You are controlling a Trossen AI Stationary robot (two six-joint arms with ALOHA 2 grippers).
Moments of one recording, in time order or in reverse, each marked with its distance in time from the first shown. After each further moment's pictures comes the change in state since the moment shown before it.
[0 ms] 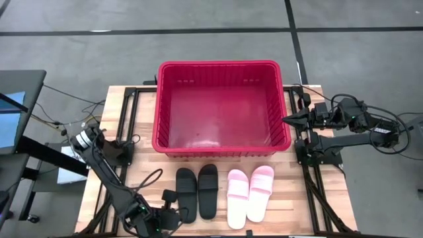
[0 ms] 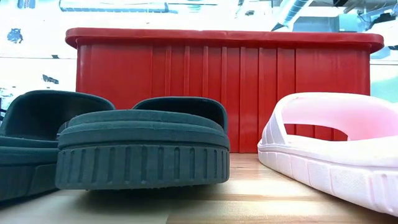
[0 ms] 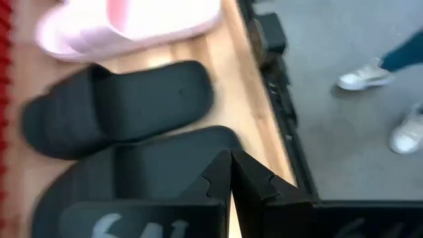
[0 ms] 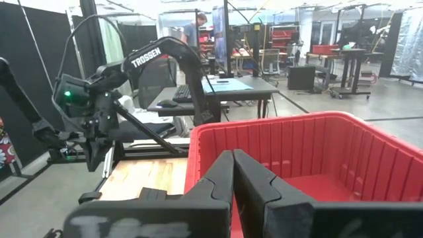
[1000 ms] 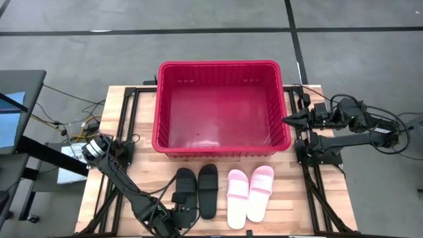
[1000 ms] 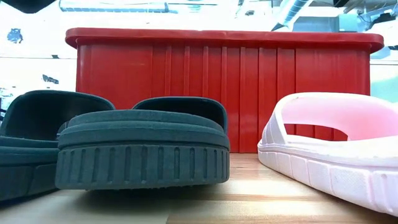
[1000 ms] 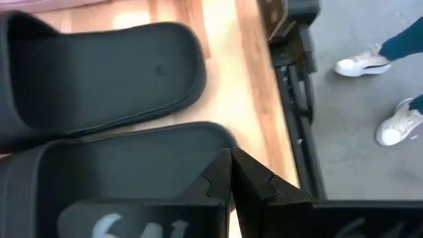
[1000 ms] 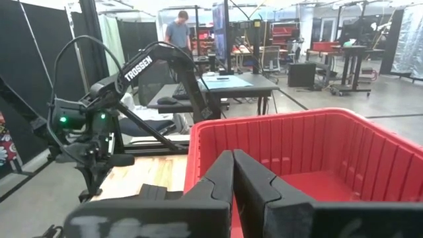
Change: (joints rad) left arm 0.079 0.150 -0.003 0.094 0.111 -0.047; right arm 0.000 0.000 0.000 -0.013 0.000 0.000
